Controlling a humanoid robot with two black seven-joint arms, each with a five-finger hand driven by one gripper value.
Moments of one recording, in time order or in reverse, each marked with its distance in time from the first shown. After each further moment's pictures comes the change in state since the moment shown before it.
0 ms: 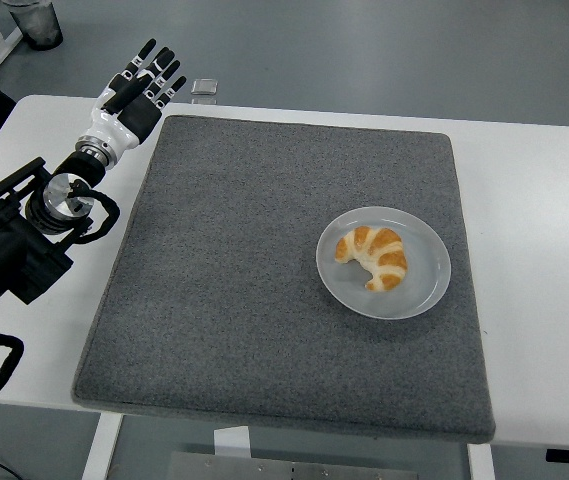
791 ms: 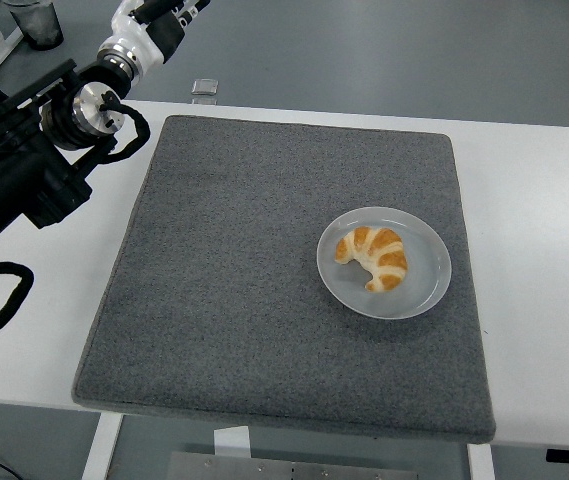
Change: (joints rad) left arm -0.246 -0.012 0.142 -0.008 0.022 0.213 0.016; right arm 0.000 0.000 0.004 0.000 0.003 -0.001 0.000
